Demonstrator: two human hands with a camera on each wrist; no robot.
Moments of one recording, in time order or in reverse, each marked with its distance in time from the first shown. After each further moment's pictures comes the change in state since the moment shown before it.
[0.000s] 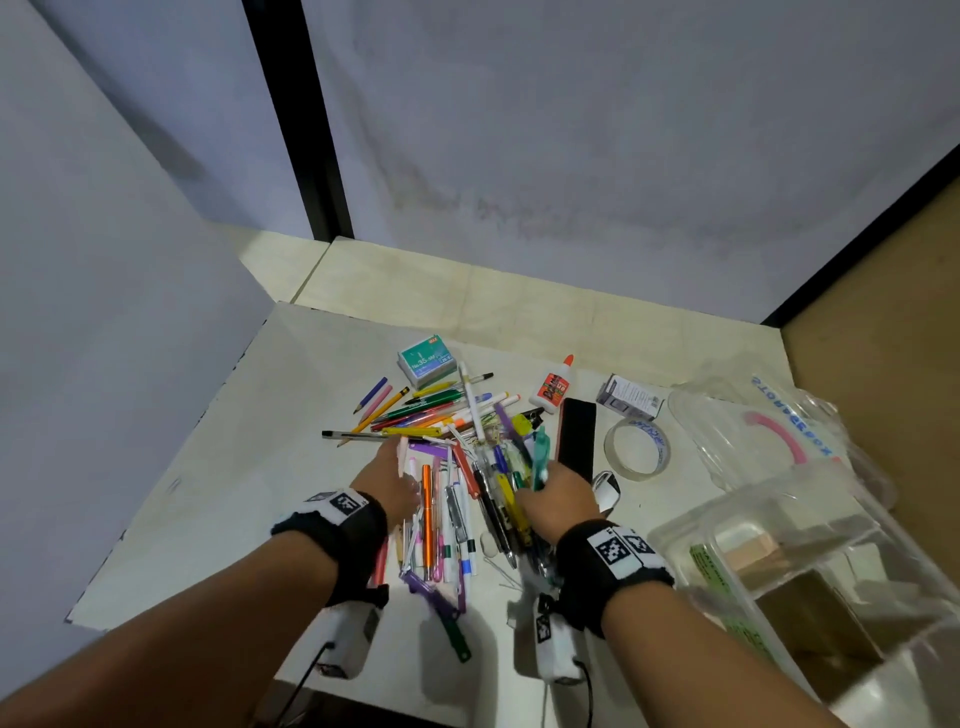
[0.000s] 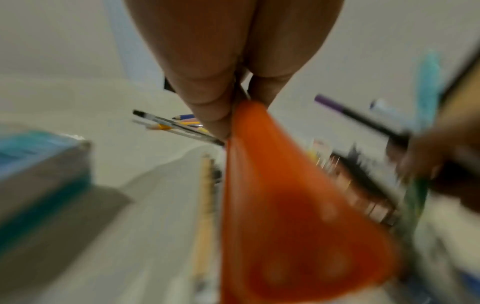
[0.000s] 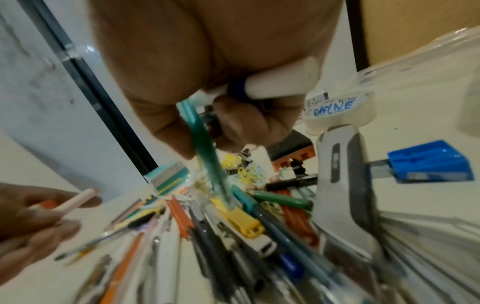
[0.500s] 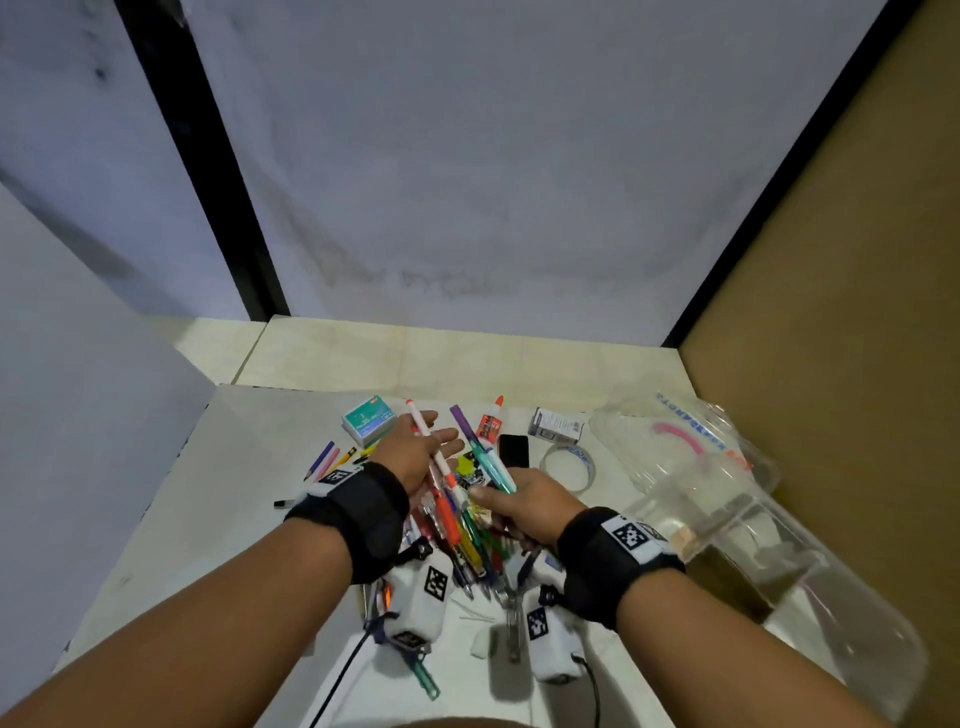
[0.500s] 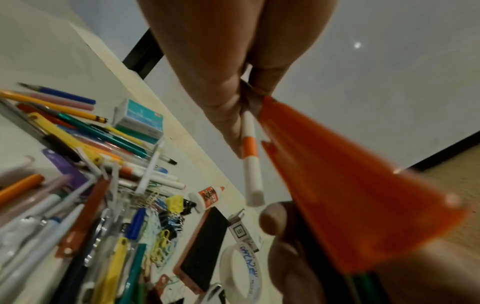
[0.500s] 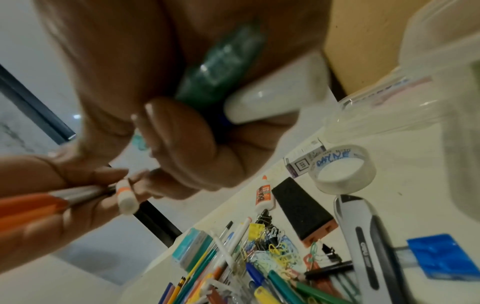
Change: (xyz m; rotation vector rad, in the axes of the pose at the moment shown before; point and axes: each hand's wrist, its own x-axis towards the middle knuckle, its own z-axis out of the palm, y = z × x) left_hand -0.037 0.123 0.011 -0.786 -0.235 0.084; right_hand -0.044 -0.022 -0.075 0.237 -0.159 -0.154
